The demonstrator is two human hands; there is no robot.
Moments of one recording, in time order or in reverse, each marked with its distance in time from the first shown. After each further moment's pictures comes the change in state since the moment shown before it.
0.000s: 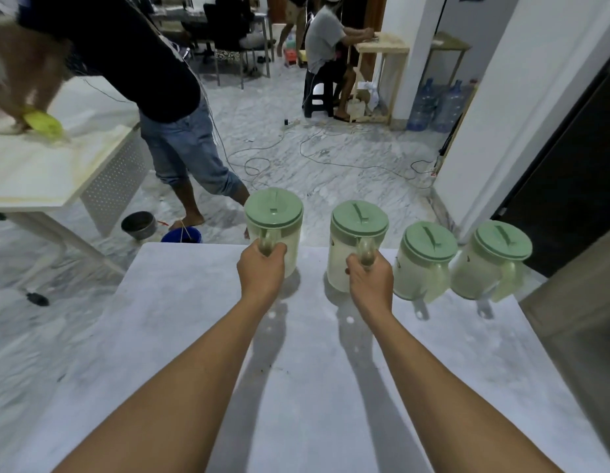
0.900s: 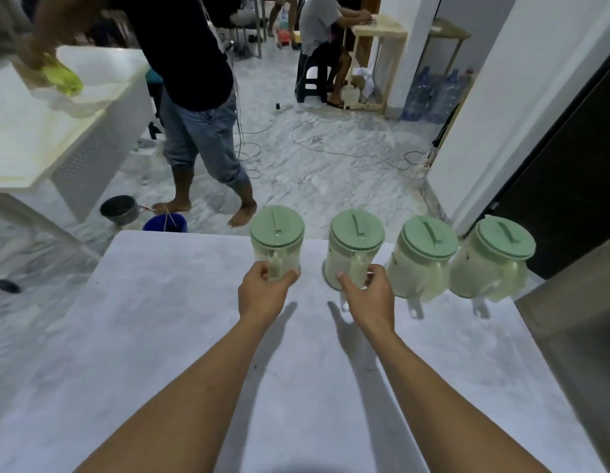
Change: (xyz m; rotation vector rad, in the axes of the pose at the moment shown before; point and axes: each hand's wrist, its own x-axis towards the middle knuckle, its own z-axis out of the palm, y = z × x) left_hand 0.004 -0.063 0.028 0.138 -0.129 -0.116; right_hand 0.012 0.053 -0.007 -0.235 -0.038 0.063
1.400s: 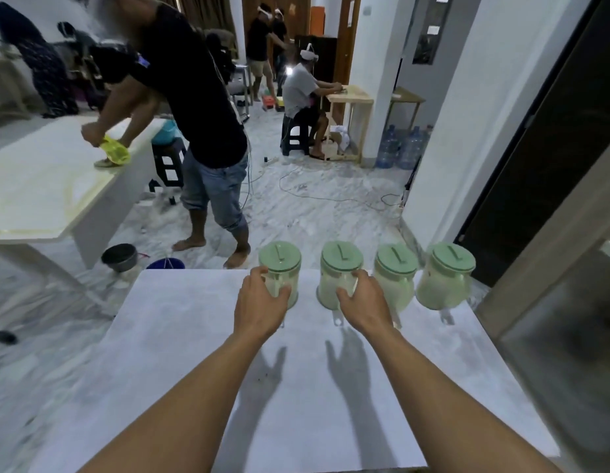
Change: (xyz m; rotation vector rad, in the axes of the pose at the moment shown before) left_hand -0.072 0.045 -0.072 0.267 -0.001 0.307; right_hand -0.078 -0.081 -0.062 -0.348 -0.074 -0.156
